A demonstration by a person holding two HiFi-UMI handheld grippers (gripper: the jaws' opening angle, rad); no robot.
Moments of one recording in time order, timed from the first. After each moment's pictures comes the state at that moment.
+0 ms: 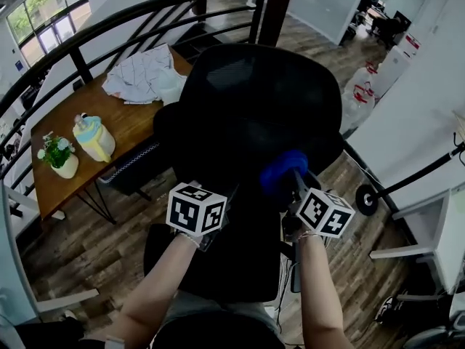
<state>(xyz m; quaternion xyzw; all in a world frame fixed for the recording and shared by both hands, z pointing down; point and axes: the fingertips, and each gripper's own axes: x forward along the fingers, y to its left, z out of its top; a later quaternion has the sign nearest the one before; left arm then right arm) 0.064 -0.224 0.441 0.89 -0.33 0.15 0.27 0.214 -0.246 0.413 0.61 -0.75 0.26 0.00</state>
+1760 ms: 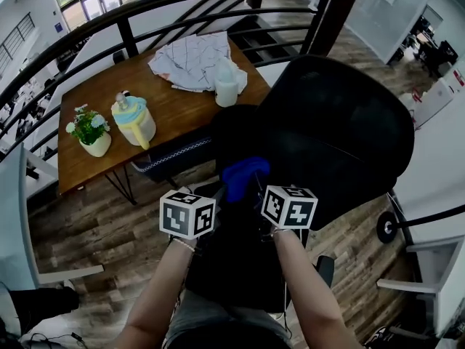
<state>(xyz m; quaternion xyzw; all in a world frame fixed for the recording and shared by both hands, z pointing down) -0.102 -0.250 0.494 0.81 -0.47 0.13 0.33 -0.020 -0.307 0.492 0.45 -0.83 0.29 0.13</state>
